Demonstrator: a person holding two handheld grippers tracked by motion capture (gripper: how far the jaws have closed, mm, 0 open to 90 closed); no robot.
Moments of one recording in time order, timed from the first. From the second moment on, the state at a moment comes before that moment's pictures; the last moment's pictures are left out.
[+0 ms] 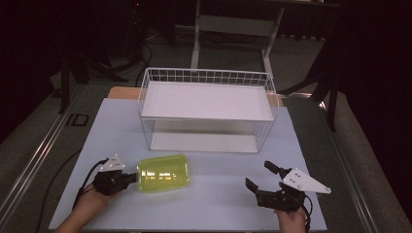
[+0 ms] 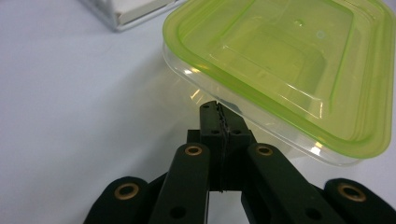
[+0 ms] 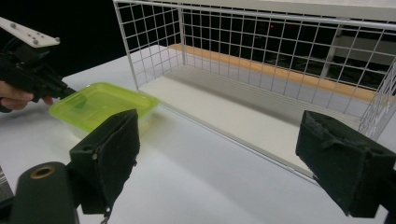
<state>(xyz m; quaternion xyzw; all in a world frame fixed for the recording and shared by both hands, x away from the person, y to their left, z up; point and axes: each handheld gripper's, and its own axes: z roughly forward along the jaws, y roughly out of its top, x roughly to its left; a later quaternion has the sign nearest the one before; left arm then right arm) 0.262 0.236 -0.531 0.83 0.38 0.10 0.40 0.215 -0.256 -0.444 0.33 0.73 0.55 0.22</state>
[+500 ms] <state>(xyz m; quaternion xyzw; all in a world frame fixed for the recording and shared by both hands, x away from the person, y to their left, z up) 0.288 0.203 -0.536 0.84 0.37 0.10 0.39 0.215 -0.257 -0.445 0.33 0.74 0.55 0.22</state>
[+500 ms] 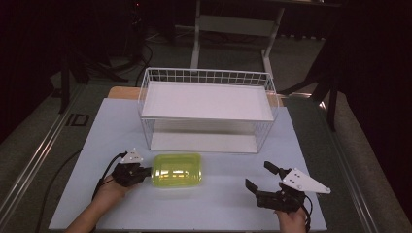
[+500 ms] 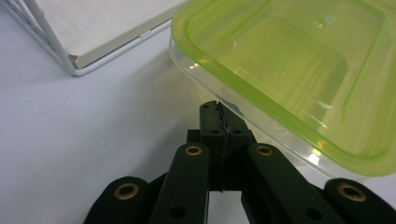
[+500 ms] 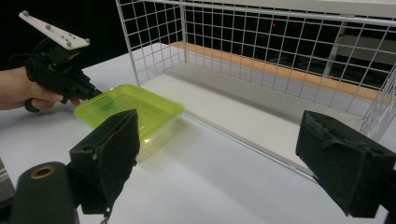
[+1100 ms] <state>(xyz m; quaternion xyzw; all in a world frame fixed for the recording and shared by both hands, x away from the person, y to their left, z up) 0.270 0.210 -0.527 0.83 0.37 0.09 0.40 0.214 -0.253 -0.445 0.33 0.74 0.54 0.22</state>
